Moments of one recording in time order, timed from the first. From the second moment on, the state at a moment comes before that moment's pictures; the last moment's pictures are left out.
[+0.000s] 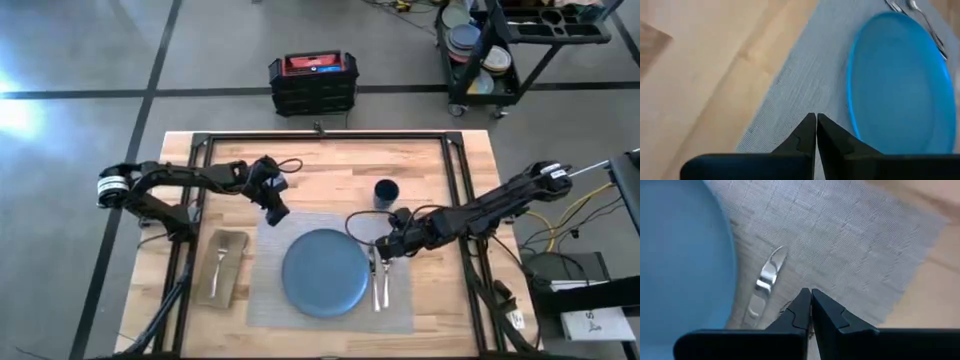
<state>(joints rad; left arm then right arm) 0.36 1.39 0.69 -0.24 0.42 -0.30 0.34 1.34 0.73 -0.61 0.25 1.46</state>
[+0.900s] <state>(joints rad) 0.36 1.39 0.69 -0.29 0.44 -0.26 0.45 1.44 0.70 -0.63 0.18 1.63</state>
